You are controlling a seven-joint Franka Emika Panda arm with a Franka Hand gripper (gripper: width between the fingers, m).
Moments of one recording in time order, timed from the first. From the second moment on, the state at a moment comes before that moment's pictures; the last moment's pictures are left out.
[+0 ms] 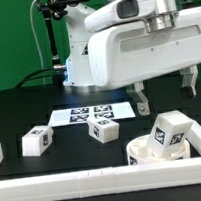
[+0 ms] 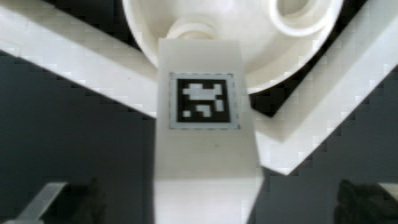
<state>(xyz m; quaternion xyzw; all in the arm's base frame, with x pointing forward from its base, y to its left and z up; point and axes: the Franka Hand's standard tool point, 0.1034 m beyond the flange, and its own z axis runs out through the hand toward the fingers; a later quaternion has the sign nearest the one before) 0.653 0.076 0.108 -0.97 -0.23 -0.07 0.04</state>
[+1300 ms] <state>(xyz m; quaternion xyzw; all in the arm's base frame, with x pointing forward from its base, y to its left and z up) 0.658 0.074 0.104 -0.96 -0.28 -0.04 0.01</state>
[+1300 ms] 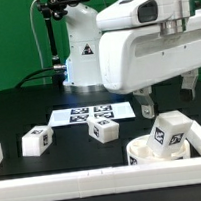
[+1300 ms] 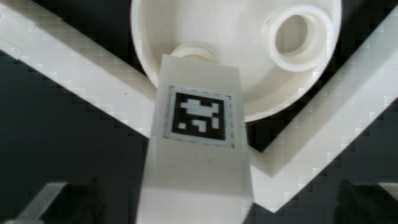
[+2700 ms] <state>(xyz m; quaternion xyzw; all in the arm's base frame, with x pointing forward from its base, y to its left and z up) 0.665 0.066 0.084 -0.97 -0.22 -0.05 -0.01</state>
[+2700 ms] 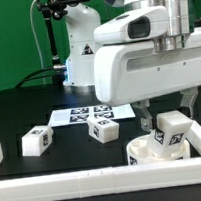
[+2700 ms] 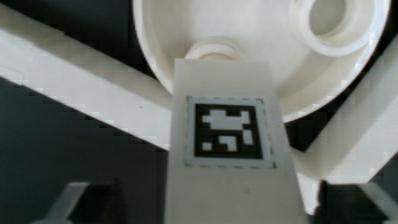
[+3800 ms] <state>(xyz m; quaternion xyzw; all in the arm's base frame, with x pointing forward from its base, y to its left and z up) 0.666 0.056 0.083 -0.99 -0.06 -0.11 0.04</state>
